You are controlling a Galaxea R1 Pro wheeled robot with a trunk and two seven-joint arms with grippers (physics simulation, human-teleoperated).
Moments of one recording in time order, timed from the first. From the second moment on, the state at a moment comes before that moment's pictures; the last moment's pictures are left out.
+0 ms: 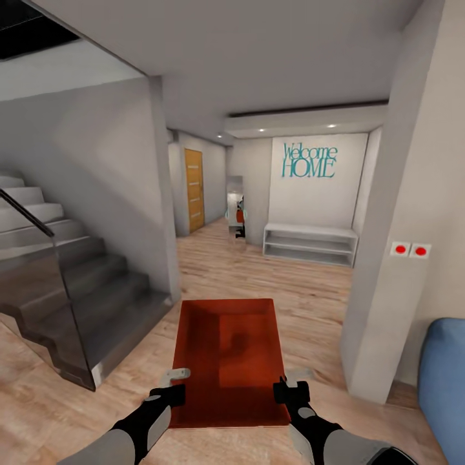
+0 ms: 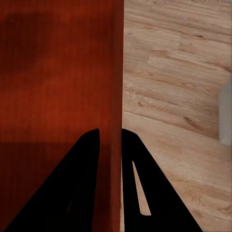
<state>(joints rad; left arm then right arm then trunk) -0.63 -0.10 -0.01 -0.21 0.11 0.03 0.14 -0.68 0.12 0.48 -0.01 -0.36 -0.35 -0.18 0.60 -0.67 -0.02</state>
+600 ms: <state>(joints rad) -0.63 -0.10 -0.01 -0.21 0.11 0.03 0.14 -0.68 0.12 0.48 -0.01 -0.37 -0.35 -0.18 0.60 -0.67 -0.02</state>
